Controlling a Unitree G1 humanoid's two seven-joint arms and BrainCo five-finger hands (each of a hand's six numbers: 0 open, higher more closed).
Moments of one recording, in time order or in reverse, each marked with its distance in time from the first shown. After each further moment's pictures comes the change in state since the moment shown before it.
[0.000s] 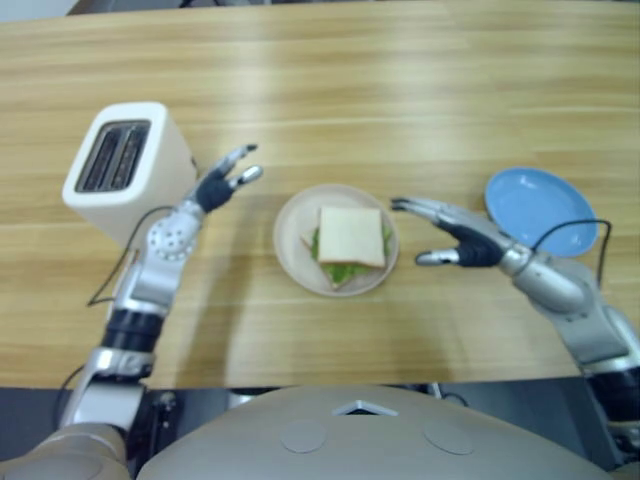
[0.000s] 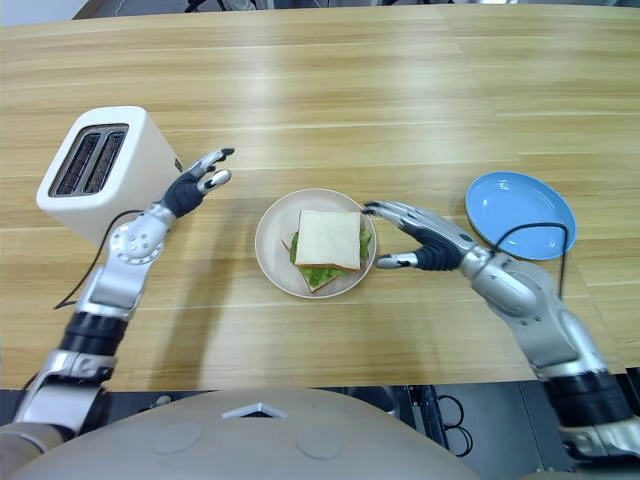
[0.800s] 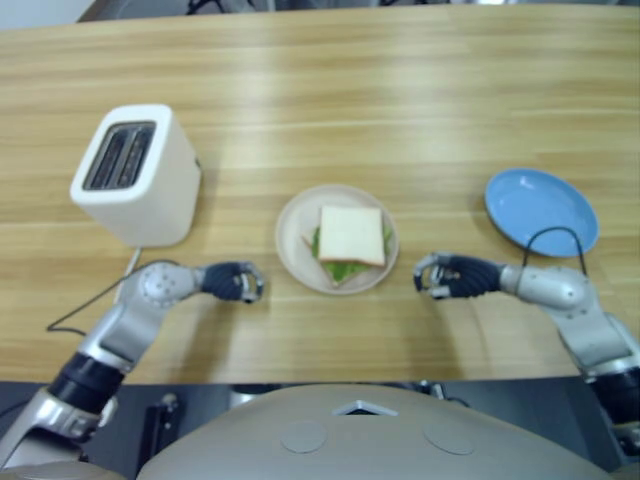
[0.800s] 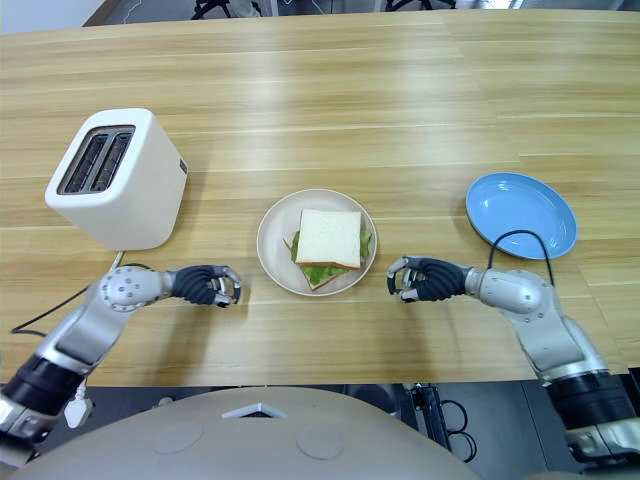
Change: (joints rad) left arm 0.035 0.068 -0.313 -0.074 0.034 0.280 -0.379; right arm -0.148 0.090 0.256 0.257 0.061 0.193 0.374
